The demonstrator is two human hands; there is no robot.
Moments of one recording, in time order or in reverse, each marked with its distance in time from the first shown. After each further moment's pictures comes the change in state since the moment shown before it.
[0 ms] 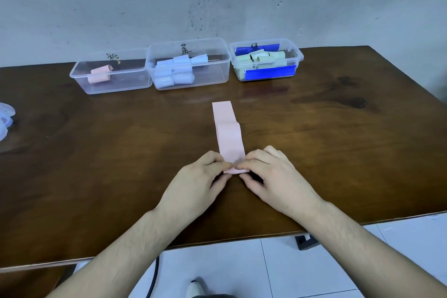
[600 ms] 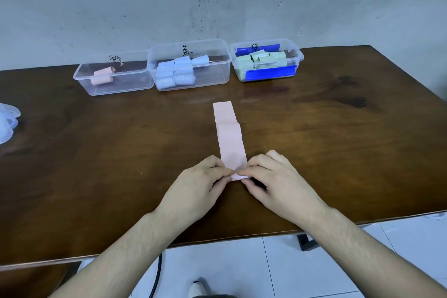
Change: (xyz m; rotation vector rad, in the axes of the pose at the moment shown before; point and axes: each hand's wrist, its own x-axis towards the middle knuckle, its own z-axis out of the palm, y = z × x) left_hand -0.005 0.005 -0.003 -0.033 -0.081 -0.047; right_hand -0.012 -0.004 -0.002 -0.005 -0.005 -0.023
